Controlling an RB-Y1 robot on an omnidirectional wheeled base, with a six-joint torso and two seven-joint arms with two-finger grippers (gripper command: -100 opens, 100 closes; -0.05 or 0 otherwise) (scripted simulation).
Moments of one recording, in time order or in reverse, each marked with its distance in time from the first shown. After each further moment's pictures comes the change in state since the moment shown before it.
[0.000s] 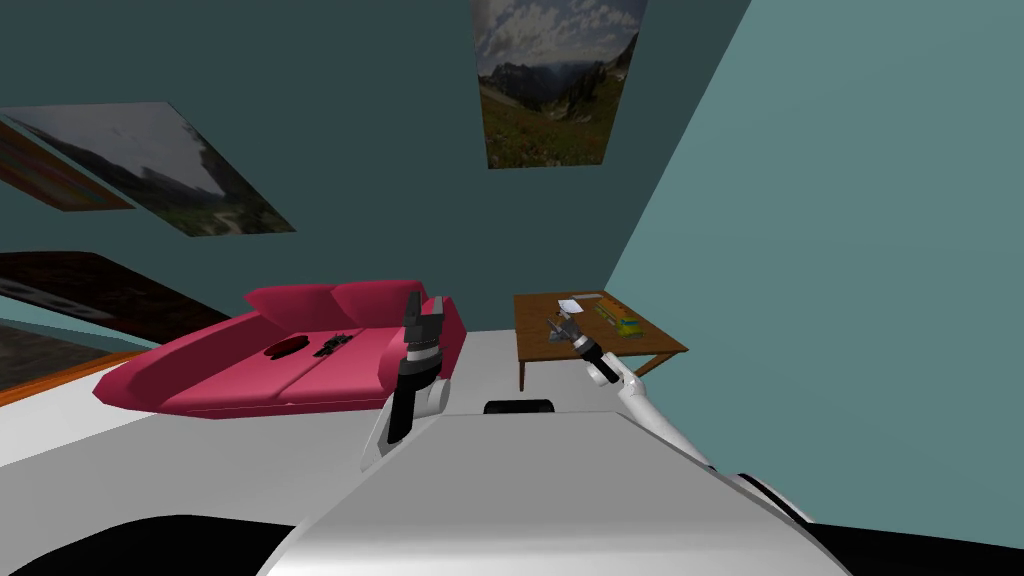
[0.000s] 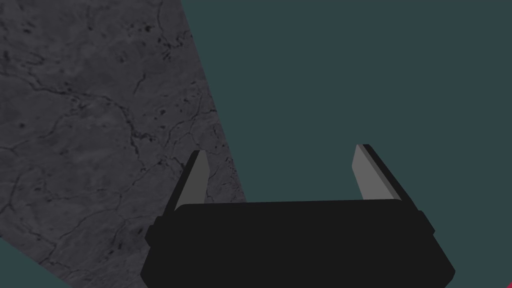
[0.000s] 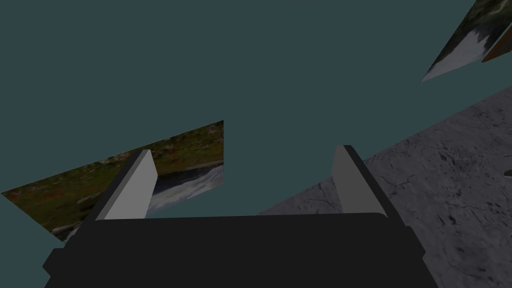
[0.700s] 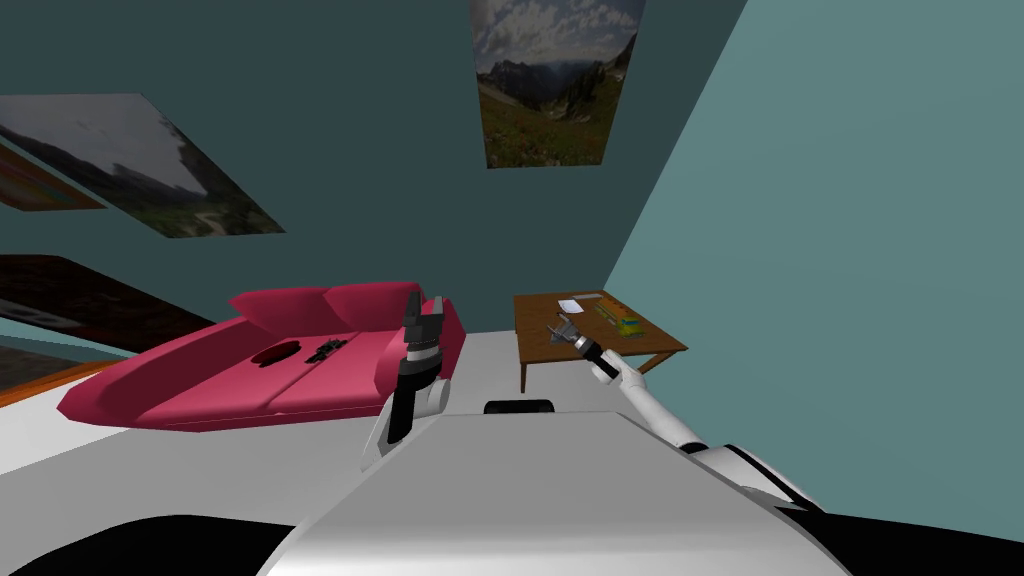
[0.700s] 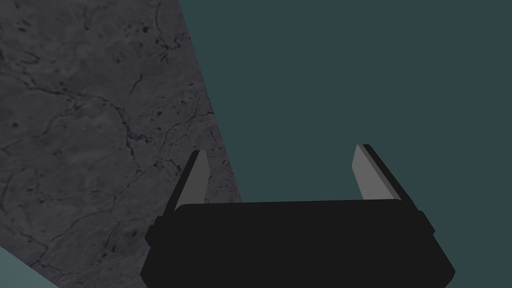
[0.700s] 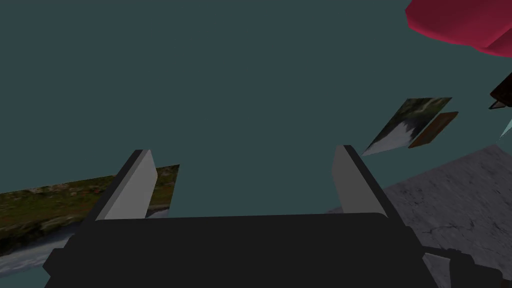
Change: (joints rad) left arm 0.000 0.000 0.000 0.000 0.000 0.000 0.000; right arm -0.095 -0.062 0.048 0.205 0.088 -0.024 0.161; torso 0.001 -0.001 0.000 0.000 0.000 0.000
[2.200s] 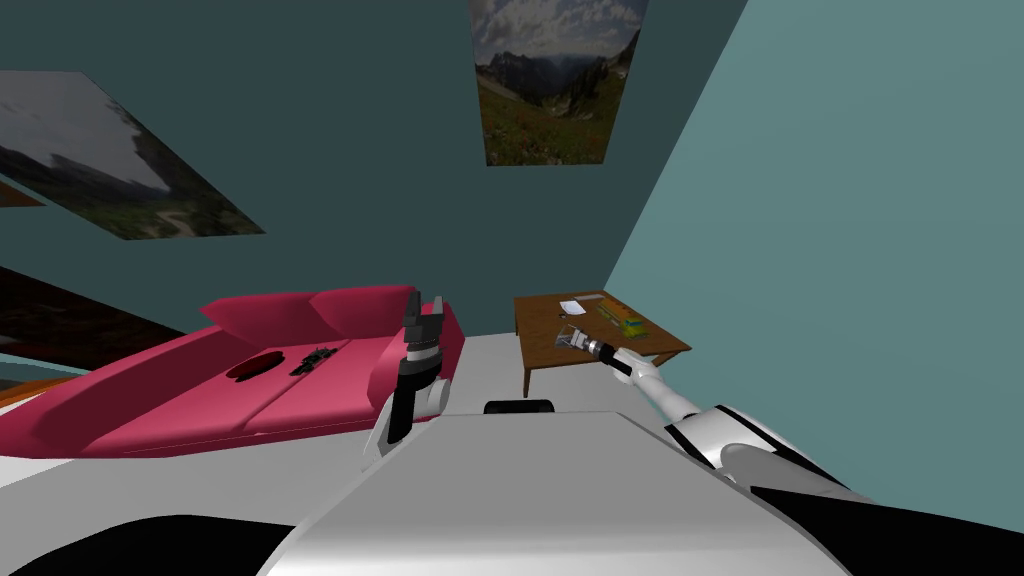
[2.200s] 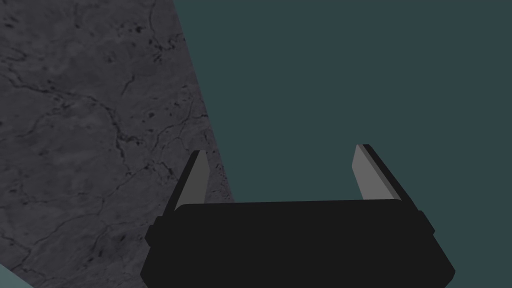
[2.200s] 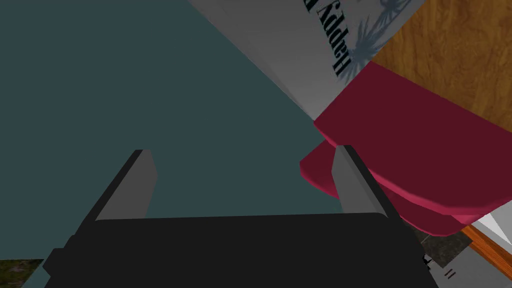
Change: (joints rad) left arm 0.000 0.000 0.000 0.000 0.000 0.000 0.000; right arm -0.166 -0.137 0.094 0.420 0.163 -0.038 0.285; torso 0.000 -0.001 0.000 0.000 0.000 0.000
